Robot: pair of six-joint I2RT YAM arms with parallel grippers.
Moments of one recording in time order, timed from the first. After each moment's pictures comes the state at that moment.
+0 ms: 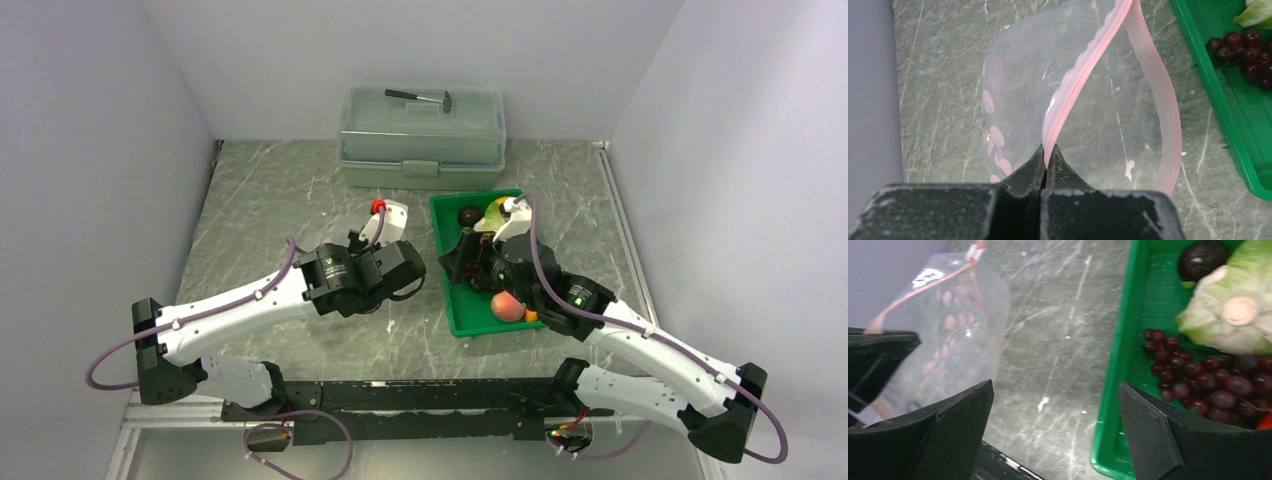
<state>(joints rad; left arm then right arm) -1.18 1.33 1.36 -1.10 -0.91 -0.64 0.92 0.90 0.86 -0.35 0.31 0.65</state>
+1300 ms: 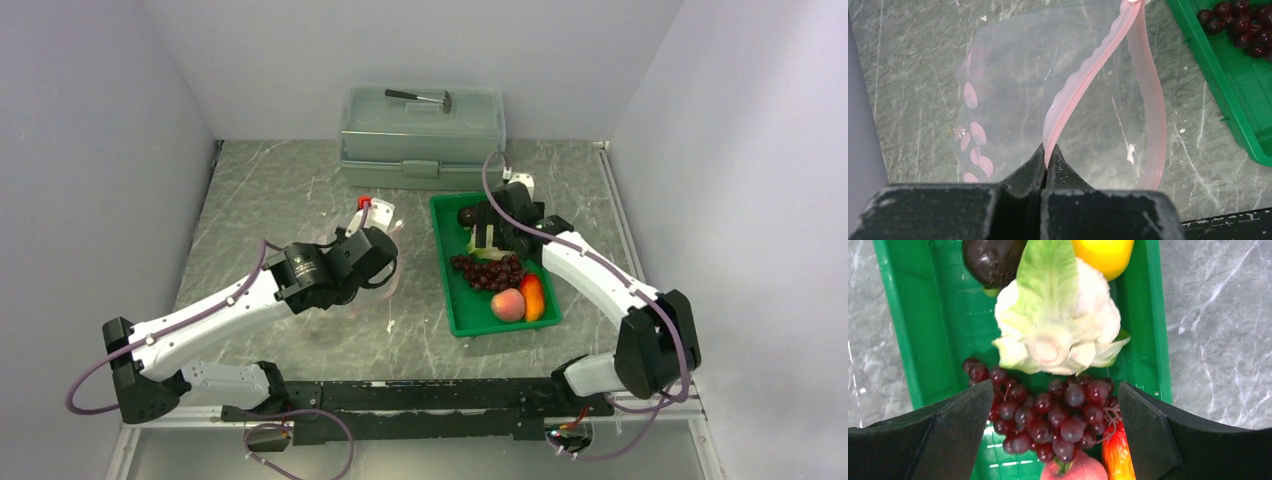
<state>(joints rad) -1.05 1.20 1.25 -0.97 -0.70 -0.44 0.49 1.36 1.00 -0.50 0.35 0.38</state>
